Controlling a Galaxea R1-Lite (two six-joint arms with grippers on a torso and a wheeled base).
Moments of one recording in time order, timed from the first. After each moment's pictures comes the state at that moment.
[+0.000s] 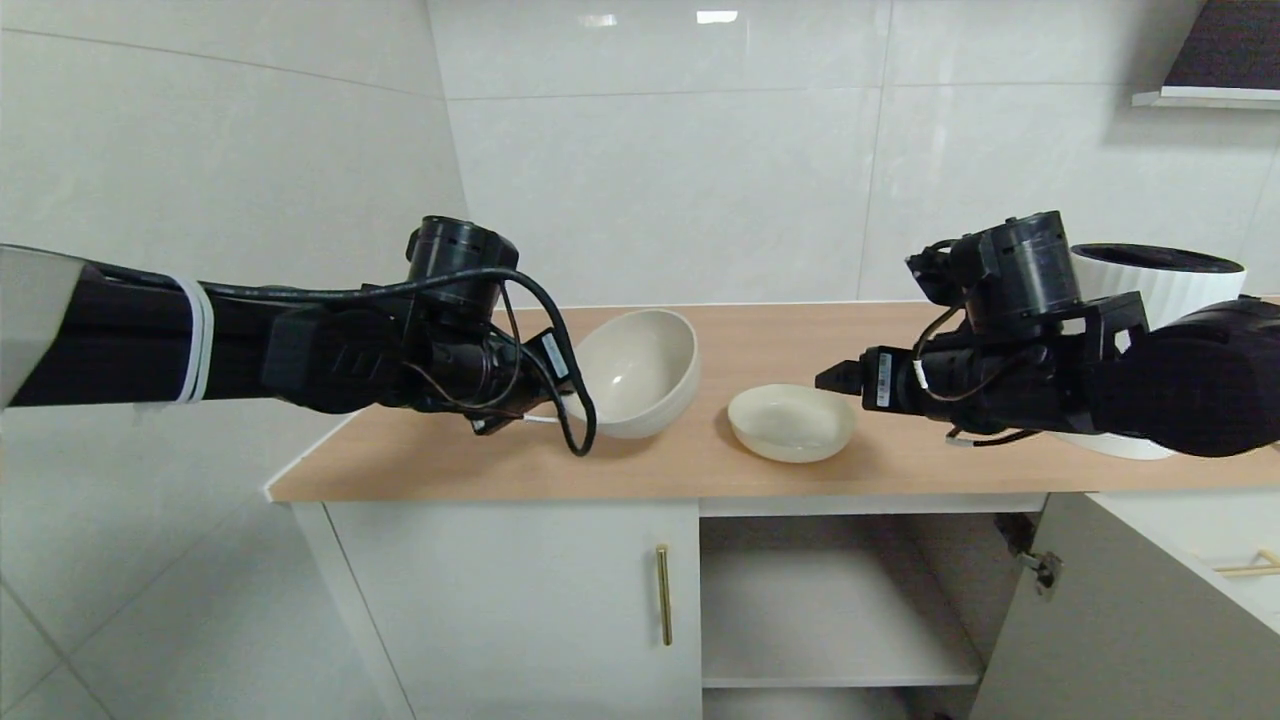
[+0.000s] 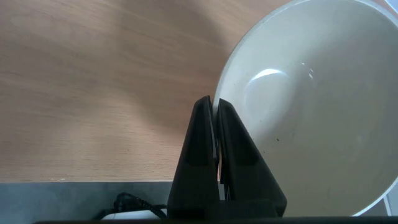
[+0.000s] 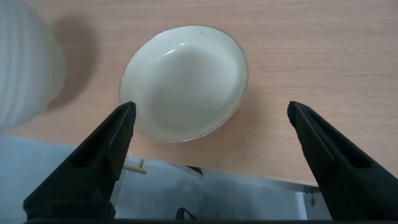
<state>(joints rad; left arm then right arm) -0.38 1.96 -1.42 0.09 0.02 -0.73 0.48 1.81 -1.24 -0.06 -0.19 0.36</state>
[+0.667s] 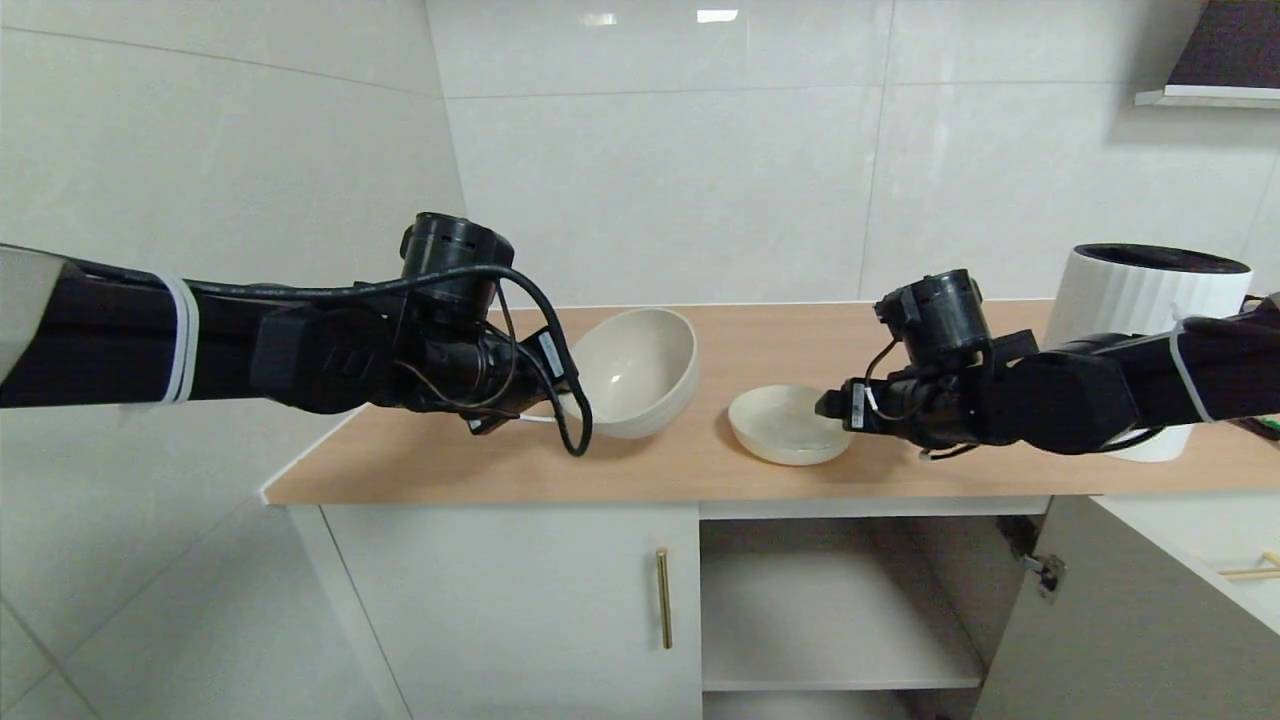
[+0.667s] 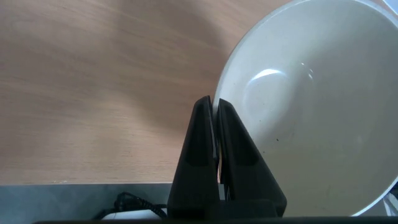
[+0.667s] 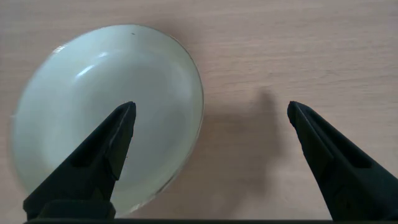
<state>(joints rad) -0.38 1.95 -1.41 0.09 0.02 -0.73 0.43 2.01 -1.33 -0.06 -0.29 0.36</state>
